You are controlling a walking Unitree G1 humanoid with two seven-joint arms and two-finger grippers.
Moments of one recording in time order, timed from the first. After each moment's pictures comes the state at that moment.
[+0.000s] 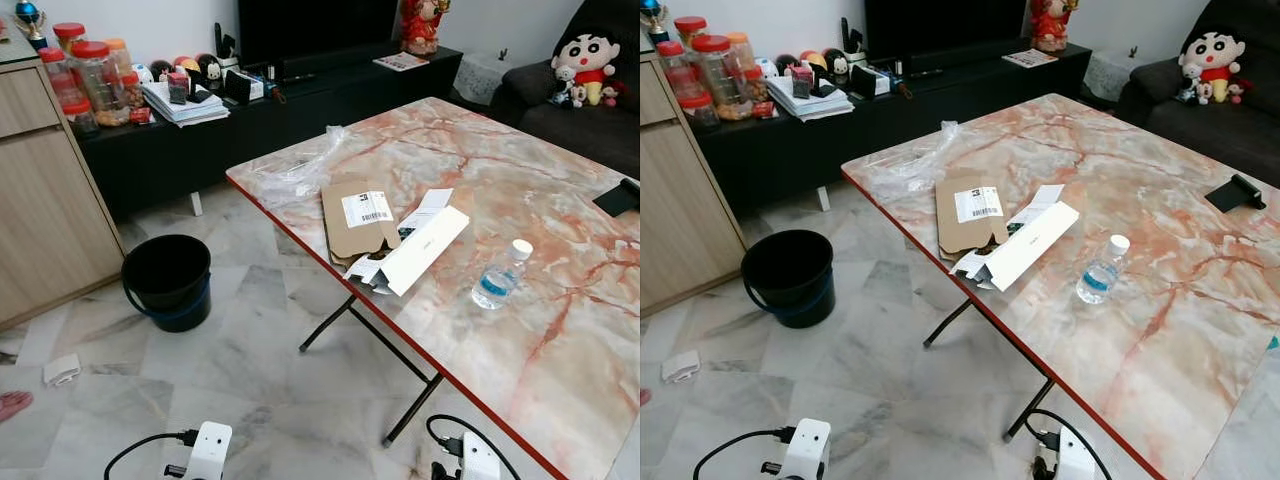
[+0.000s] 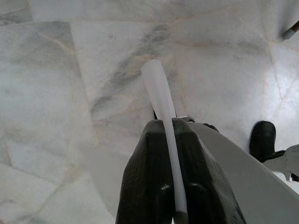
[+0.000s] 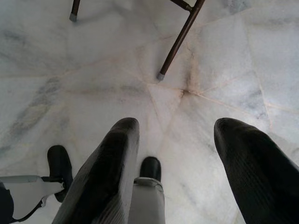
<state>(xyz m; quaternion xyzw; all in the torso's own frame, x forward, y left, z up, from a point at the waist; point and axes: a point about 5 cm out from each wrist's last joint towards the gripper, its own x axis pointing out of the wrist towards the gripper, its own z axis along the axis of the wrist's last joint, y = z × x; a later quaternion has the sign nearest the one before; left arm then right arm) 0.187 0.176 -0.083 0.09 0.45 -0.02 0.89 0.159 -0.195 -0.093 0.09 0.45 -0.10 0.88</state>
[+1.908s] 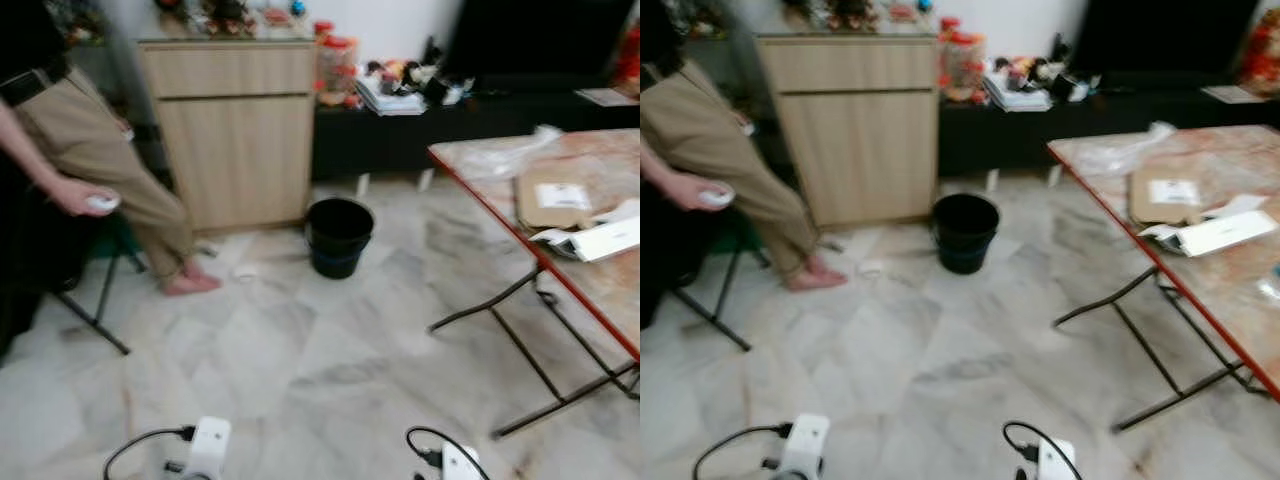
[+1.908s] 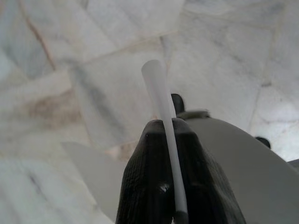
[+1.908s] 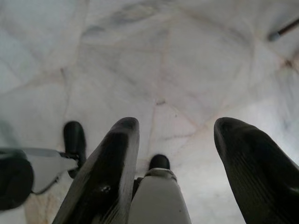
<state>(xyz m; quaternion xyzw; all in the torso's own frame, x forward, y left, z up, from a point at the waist) 0.187 0.166 -0.084 0.08 0.45 -0.02 0.89 0.136 -0.172 -0.103 0.08 0.47 -0.09 0.87</state>
